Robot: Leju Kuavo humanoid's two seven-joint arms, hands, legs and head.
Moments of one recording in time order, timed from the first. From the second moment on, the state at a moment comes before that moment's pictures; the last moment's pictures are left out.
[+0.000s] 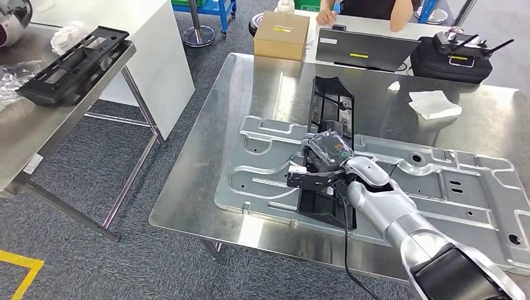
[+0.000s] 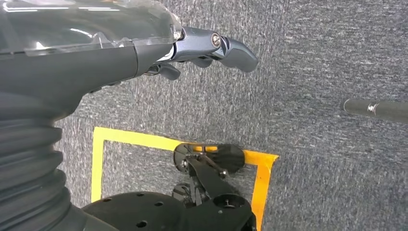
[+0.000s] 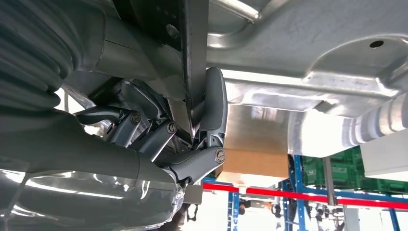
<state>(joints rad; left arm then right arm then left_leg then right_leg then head) -0.07 -0.02 -1.34 -0.12 1.55 0.19 -0.53 -0.93 -0.01 0.85 -0.54 0.70 -0.36 -0.36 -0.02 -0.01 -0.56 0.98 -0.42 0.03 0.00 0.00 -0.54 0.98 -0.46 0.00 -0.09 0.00</state>
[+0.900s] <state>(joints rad) -0.07 -0.01 -1.34 -0.12 1.54 0.15 -0.46 -0.87 -0.04 0.87 -0.54 0.69 -0.38 -0.34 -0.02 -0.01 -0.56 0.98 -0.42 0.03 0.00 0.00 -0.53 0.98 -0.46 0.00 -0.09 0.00</state>
